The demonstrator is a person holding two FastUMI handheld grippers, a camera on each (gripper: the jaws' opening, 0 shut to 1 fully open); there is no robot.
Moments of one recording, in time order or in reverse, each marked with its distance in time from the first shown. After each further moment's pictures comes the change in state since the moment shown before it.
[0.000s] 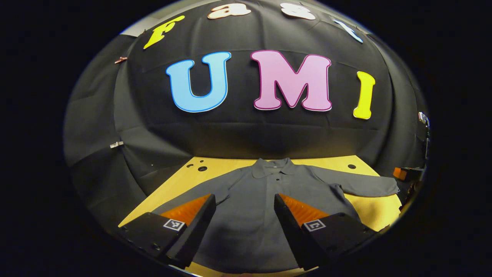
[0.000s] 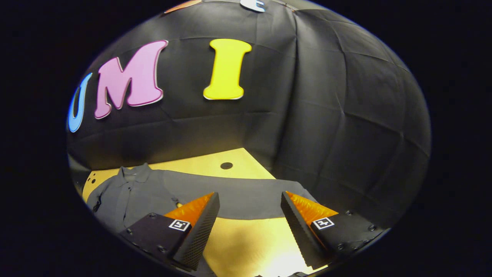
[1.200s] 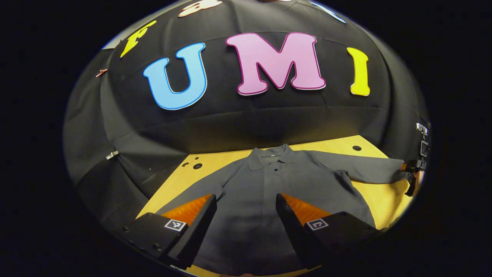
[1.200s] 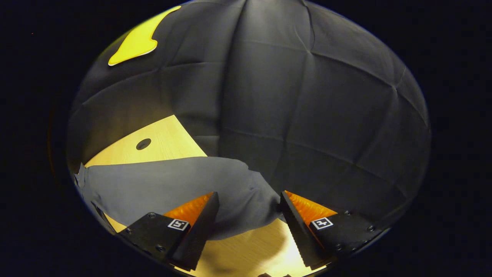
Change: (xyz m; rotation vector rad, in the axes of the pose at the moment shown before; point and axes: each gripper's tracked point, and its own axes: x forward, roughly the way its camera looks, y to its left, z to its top) left arm 0.047 -0.031 -0.014 0.109 0.095 0.024; right arm 0.151 -0.135 -0.103 0.132 0.290 -0.265
